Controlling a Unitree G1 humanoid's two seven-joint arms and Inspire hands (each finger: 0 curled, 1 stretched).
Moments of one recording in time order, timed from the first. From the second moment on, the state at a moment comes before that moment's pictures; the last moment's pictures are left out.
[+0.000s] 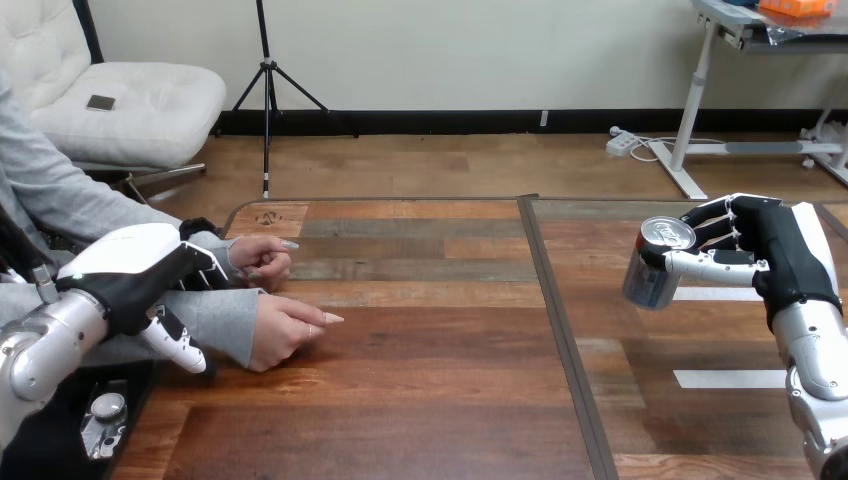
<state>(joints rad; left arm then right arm) -0.60 0.74 -0.31 1.03 0.66 -0.53 -0.07 -0.63 -0.47 -0.08 1.24 -0.13 -0.48 -0.07</state>
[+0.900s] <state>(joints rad) -0.60 0.74 -0.35 1.03 0.73 -0.48 -0.06 -0.63 -0.47 -0.08 1.24 -0.13 -0.48 -0.07</state>
